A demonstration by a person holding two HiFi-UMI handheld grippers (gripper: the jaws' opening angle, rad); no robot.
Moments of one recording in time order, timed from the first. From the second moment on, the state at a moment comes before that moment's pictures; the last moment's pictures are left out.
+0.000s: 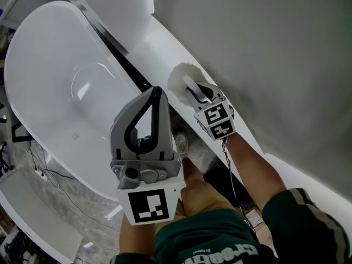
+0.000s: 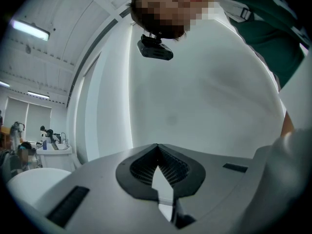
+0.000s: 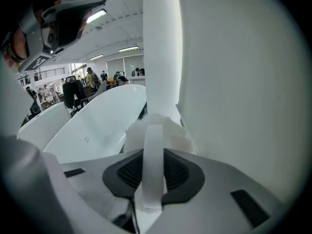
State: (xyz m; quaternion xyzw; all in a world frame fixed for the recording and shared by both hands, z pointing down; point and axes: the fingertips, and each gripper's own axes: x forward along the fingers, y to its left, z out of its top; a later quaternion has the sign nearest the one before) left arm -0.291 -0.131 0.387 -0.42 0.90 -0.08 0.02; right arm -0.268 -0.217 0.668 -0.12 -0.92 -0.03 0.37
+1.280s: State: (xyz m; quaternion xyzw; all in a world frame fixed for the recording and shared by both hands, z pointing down) left arm -0.311 -0.092 0.424 -0.38 0.92 -0.09 -0.01; right arm -0.277 -0.223 0.803 -0.11 -0.85 -0.01 0.51
